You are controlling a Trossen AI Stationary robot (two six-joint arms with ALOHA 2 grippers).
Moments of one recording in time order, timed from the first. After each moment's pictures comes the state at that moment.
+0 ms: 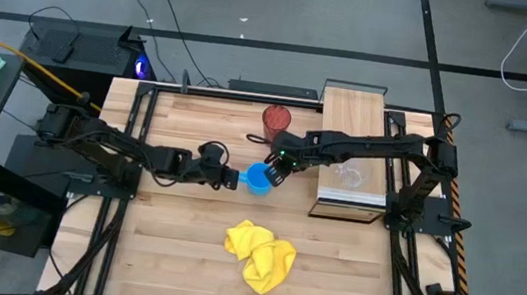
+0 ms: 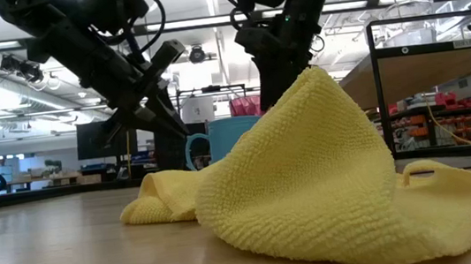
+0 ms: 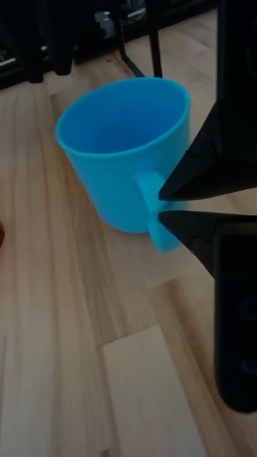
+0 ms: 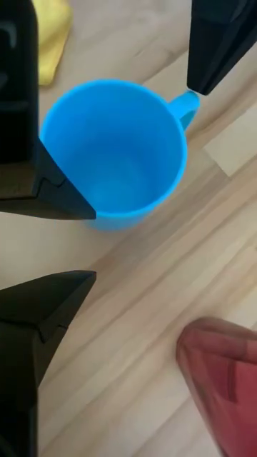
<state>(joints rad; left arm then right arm) -0.05 1.44 0.65 0.06 -0.37 -1.21 -0.12 1.73 1.32 -0.68 0.13 0.60</state>
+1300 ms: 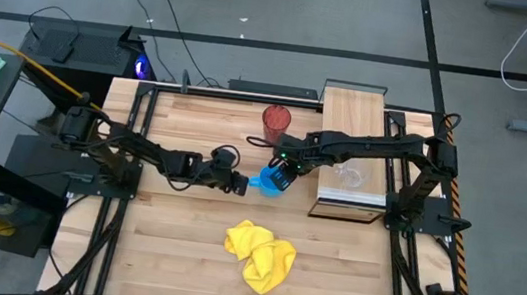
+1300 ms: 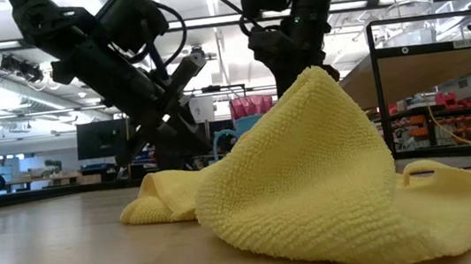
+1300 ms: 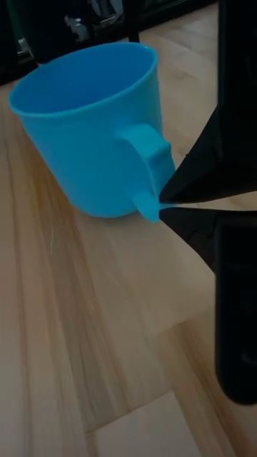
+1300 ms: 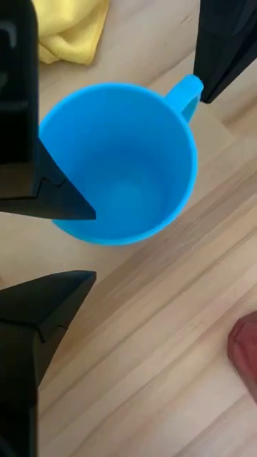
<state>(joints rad) -0.02 1.62 0.67 0.25 -0.26 -1.14 -0.12 1.73 1.32 -0.80 0.09 0.60</state>
